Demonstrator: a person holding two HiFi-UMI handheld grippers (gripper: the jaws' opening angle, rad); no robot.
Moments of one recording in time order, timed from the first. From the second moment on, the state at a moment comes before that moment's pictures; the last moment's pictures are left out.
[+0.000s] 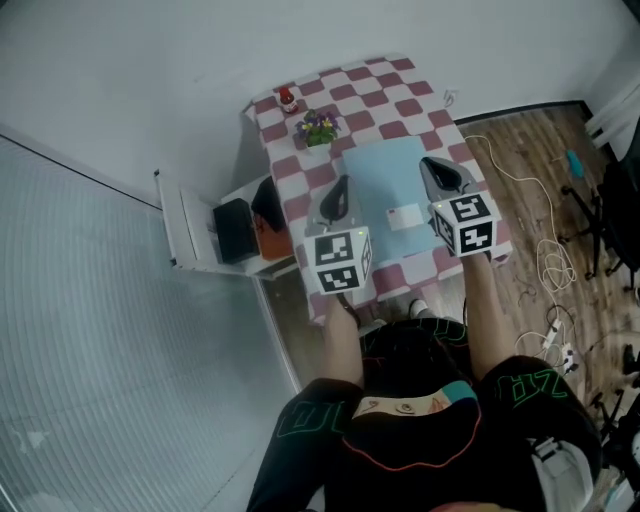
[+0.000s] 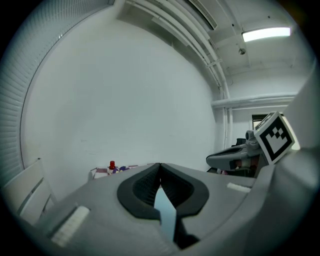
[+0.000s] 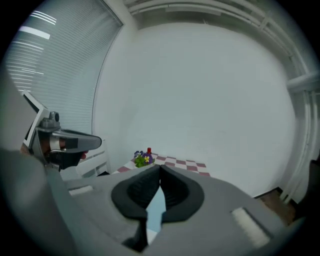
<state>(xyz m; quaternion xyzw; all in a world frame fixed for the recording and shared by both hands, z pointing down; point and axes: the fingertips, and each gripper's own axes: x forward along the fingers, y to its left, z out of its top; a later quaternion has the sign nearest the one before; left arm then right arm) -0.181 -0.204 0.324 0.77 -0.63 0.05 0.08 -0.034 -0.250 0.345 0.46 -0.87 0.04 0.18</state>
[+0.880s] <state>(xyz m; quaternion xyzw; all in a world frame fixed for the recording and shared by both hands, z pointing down) -0.087 -0.285 0.251 0.79 -0.62 0.04 -0.02 0.101 -0.315 0.248 0.53 -0.85 -0.01 0.05</state>
